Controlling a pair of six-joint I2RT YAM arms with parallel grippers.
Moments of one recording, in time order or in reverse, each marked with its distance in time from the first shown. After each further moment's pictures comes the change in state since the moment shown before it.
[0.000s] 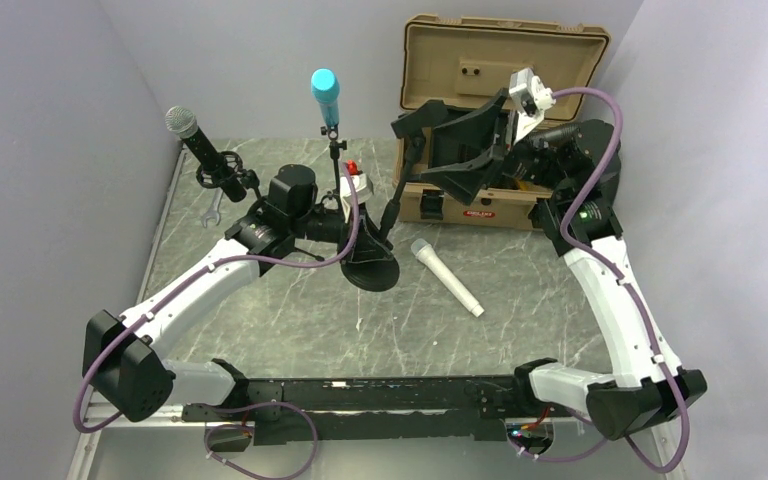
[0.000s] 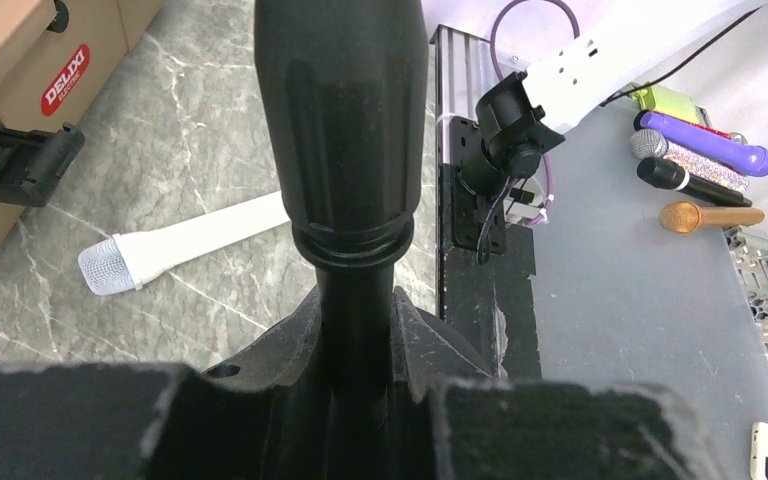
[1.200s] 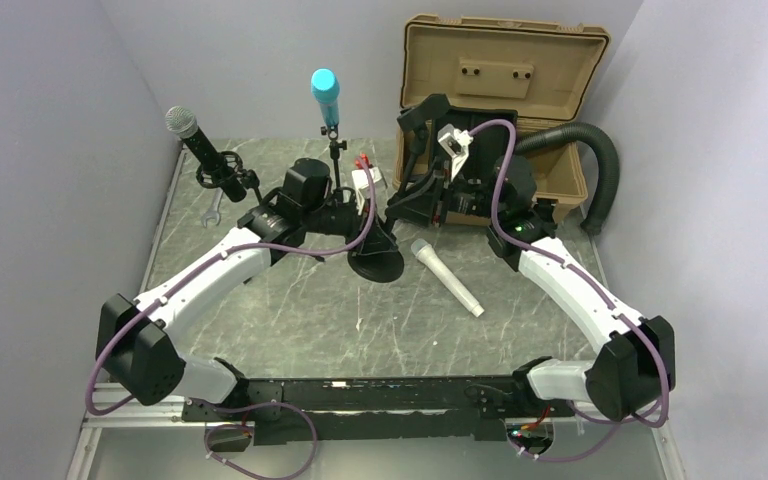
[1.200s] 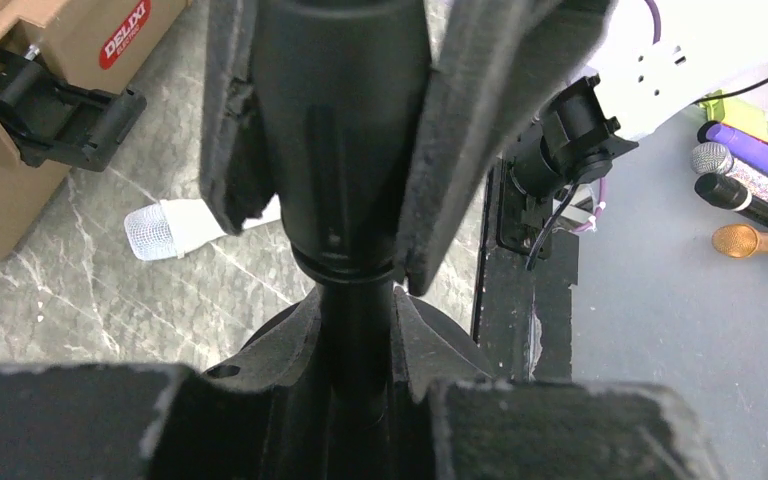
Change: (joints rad) left arm -0.019 0.087 0.085 -0.082 -0.138 0.023; right arm 0.159 0.097 -0.357 0.229 0.027 0.139
